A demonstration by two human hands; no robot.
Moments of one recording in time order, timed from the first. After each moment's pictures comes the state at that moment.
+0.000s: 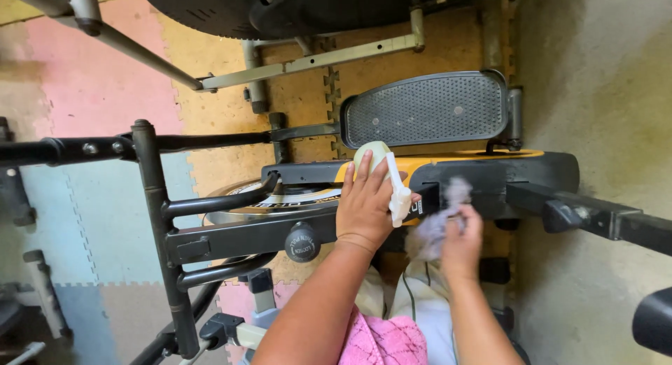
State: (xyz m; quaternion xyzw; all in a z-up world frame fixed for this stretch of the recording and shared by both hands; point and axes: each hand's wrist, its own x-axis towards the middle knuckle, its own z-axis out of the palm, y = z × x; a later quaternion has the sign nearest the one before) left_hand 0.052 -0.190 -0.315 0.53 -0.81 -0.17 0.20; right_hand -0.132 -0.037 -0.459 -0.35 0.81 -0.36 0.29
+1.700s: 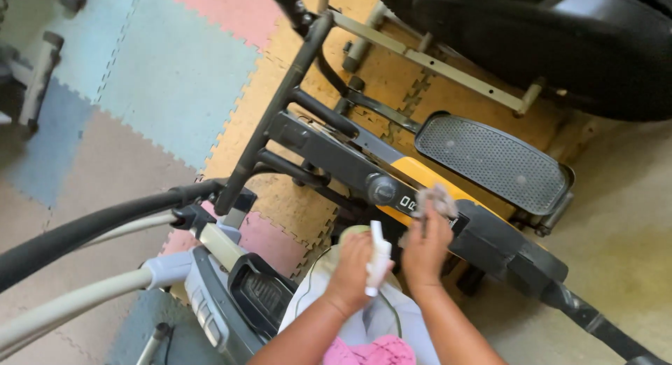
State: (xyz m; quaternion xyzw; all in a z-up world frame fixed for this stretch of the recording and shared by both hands) left_hand 0.125 -0.002 -0.257 0.66 -0.58 -0.32 0.35; right_hand -0.016 -0.095 -0.300 -0.66 0.65 -0.25 0.29
